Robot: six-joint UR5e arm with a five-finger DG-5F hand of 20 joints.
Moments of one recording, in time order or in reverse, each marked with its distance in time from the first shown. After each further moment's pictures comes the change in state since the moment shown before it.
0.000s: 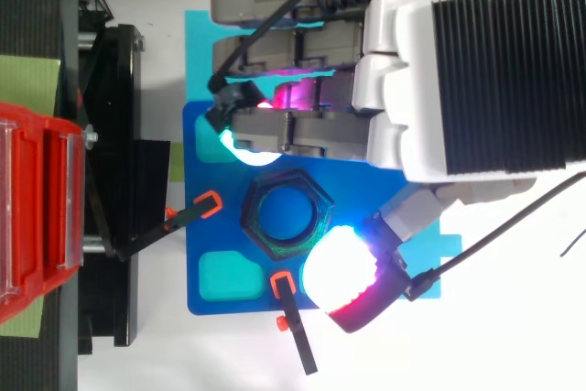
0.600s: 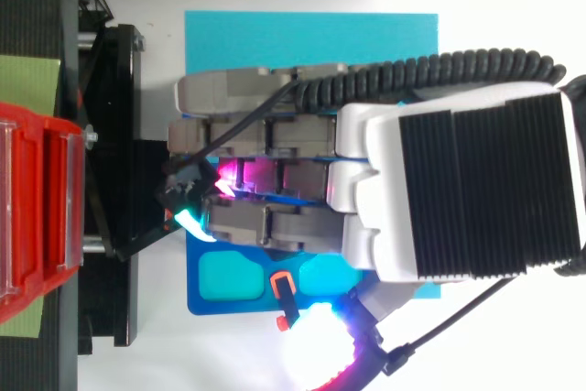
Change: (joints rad) arm 0.063 -0.001 -0.070 0.113 0.037 0.013
